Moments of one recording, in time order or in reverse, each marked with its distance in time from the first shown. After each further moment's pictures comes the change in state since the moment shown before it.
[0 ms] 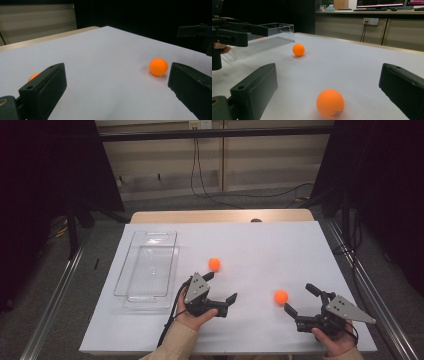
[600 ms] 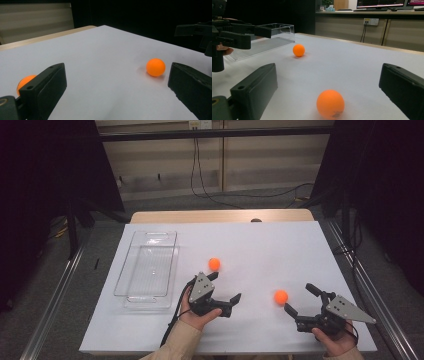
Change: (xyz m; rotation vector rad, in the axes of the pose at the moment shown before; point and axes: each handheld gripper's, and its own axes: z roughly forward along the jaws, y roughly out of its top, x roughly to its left) left arm -0.005 0.001 0.009 0.008 -0.015 -0.001; right arm 0.000 0.000 0.000 -0.005 0.002 0.003
